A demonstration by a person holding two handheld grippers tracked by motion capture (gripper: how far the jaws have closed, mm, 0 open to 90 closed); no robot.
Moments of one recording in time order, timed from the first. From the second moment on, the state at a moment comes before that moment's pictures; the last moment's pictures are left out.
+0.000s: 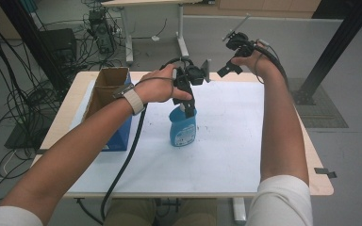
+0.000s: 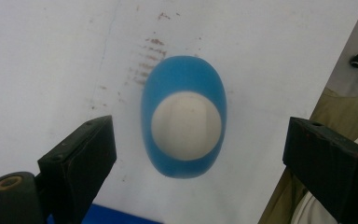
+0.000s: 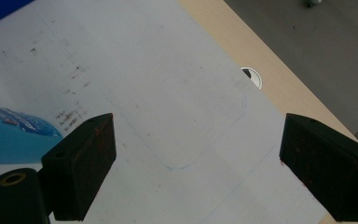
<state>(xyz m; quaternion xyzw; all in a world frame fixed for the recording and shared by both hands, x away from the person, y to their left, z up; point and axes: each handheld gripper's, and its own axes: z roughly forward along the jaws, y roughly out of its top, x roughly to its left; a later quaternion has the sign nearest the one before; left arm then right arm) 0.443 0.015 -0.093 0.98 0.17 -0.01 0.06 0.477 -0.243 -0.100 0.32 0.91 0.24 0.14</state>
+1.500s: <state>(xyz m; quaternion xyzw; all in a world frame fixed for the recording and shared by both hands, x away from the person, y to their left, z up) 0.443 0.017 -0.093 0.98 0.17 -0.01 0.06 0.478 -0.243 -0.101 0.32 0.91 0.23 0.14</state>
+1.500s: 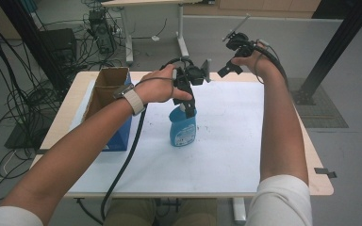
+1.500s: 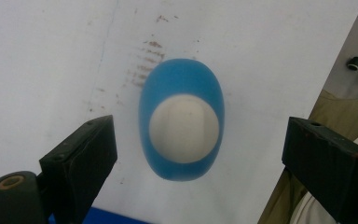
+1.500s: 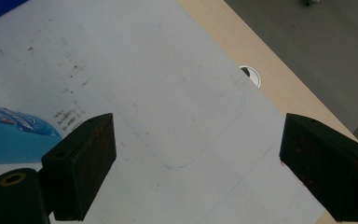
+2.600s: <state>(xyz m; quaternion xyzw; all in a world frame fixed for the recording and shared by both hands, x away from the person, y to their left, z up) 0.441 0.014 -0.108 0.98 0.17 -0.01 0.06 0.479 -0.241 -0.102 0.32 0.91 0.23 0.14</state>
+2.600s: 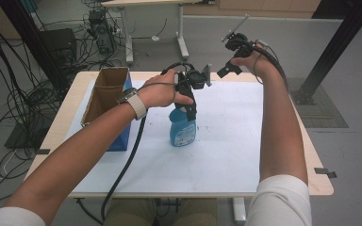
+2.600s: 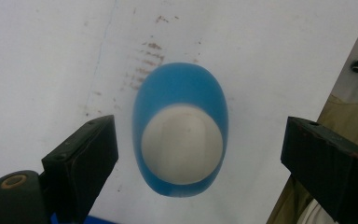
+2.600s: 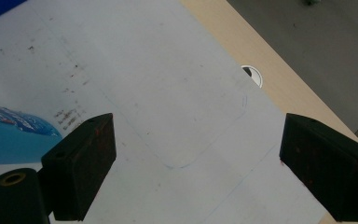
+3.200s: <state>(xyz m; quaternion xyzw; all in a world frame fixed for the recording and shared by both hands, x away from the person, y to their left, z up) 0.441 0.007 -0.125 0.98 0.17 -0.01 0.06 0.480 -0.240 -0.103 0.32 0.91 0.23 0.14</state>
